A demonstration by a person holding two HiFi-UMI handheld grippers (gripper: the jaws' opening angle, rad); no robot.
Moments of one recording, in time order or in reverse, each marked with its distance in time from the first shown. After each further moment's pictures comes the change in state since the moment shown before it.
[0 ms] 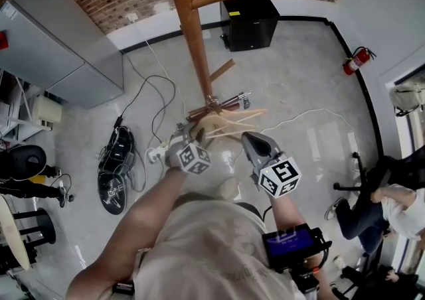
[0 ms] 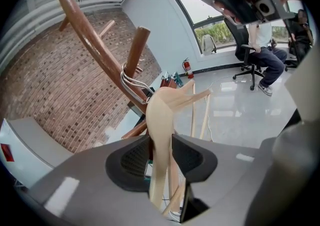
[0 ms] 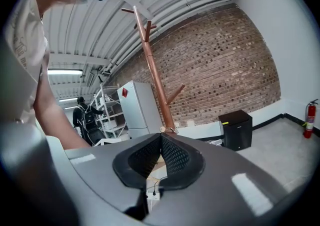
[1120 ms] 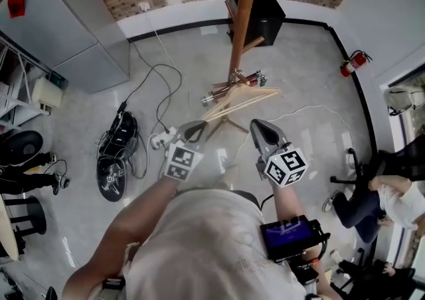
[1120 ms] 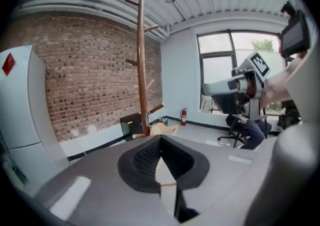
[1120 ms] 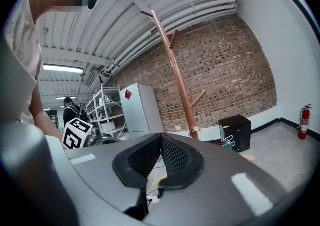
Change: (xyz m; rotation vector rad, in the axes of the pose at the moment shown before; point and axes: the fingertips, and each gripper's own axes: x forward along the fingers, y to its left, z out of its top) left arm -0.182 0.024 -0.008 -0.490 -0.413 -0.166; right arm -0.017 0.095 0.002 -0.019 -0.056 -0.050
